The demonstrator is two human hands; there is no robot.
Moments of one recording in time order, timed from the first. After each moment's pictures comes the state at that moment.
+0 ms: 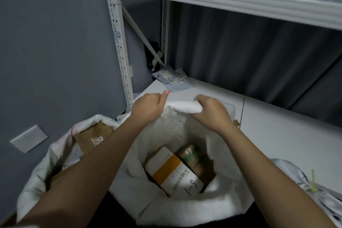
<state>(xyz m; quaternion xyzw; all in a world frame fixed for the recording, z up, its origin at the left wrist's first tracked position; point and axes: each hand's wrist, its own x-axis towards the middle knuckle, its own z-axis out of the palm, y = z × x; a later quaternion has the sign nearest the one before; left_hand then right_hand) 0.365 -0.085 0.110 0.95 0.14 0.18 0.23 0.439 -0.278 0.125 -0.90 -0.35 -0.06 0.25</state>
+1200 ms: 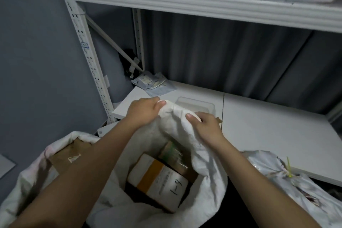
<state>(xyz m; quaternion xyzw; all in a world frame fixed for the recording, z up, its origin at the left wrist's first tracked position) 0.418 -0.121 0.118 0.98 0.07 0.05 0.15 0.439 -0.332 0.108 -0.85 -0.15 0.07 0.50</state>
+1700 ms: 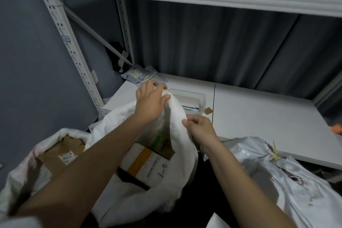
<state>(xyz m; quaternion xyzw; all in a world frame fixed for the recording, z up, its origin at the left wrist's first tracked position) 0.433 -0.181 0.110 0.97 0.06 0.19 0.16 0.420 -0.357 0.083 -0.77 -0.03 0.14 0.62</state>
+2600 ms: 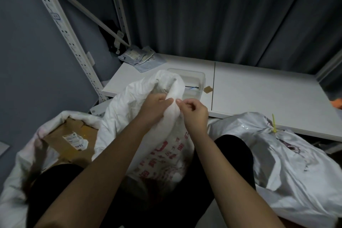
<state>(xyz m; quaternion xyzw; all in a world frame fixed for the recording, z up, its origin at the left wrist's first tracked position) 0.367 -0.219 0.077 0.82 0.11 0.03 0.56 0.388 -0.345 0.041 -0.74 0.02 -0.04 0.67</state>
